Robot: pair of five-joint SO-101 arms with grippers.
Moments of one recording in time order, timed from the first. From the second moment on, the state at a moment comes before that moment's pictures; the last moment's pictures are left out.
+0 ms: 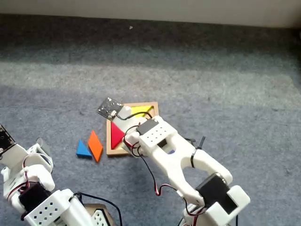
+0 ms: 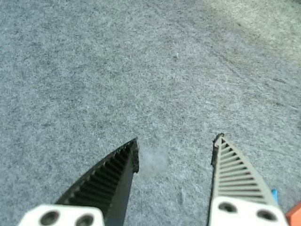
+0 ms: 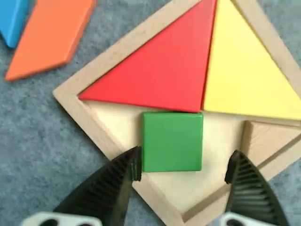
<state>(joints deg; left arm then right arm) -49.3 -89.0 80.9 59.6 5.5 -45.1 -2.4 34.3 46.0 21.5</state>
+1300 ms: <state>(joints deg) -49.3 -89.0 80.9 59.6 5.5 -43.8 -21.7 42.9 47.5 21.8</state>
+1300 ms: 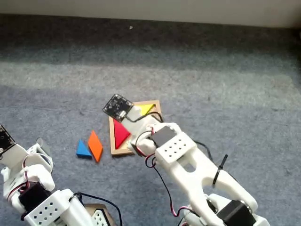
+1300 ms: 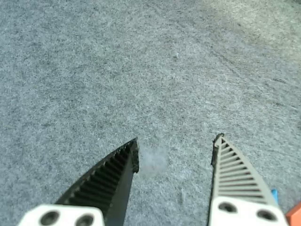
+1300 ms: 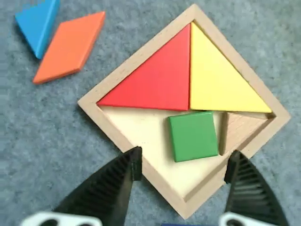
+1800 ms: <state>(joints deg) -49.2 -89.0 80.9 59.6 5.5 -33.3 -22.6 51.3 40.3 13.0</state>
